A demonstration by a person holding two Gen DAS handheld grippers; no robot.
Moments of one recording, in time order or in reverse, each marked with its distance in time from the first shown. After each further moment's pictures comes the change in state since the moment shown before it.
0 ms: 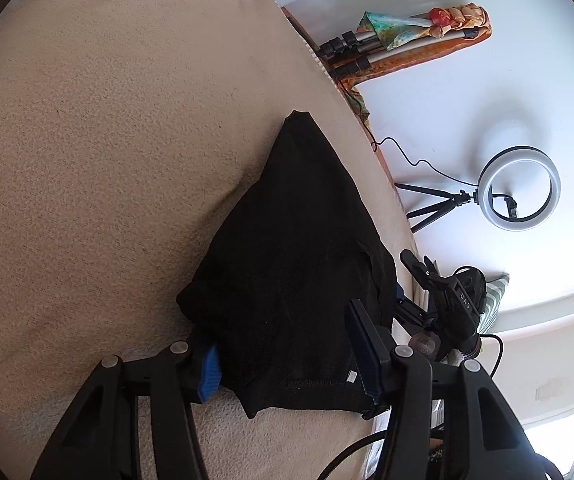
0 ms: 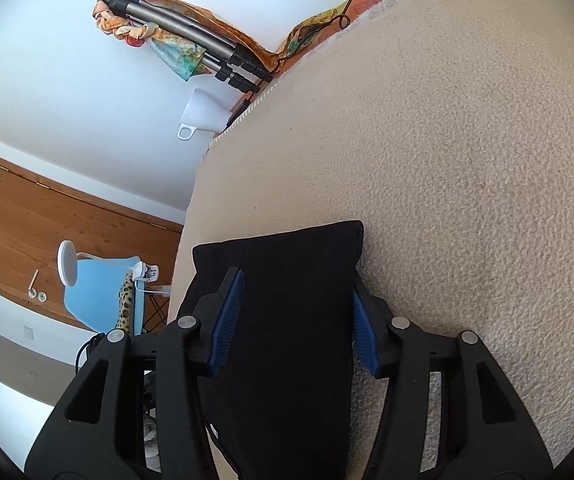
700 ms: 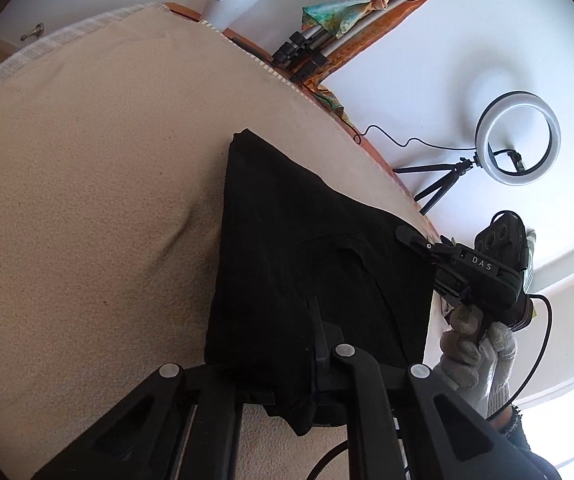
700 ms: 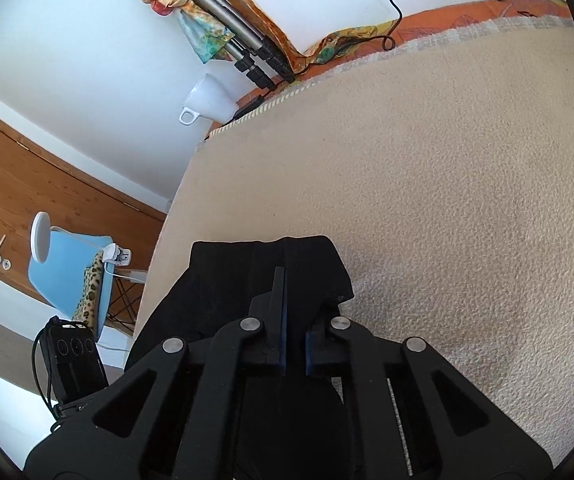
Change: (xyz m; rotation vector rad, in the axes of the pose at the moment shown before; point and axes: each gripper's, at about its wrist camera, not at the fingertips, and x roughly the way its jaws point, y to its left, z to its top) left arm 0.001 -0.040 -0.010 0.244 -0.056 0.110; right arm 0.004 0.056 0.002 -0.169 -0.003 -0.155
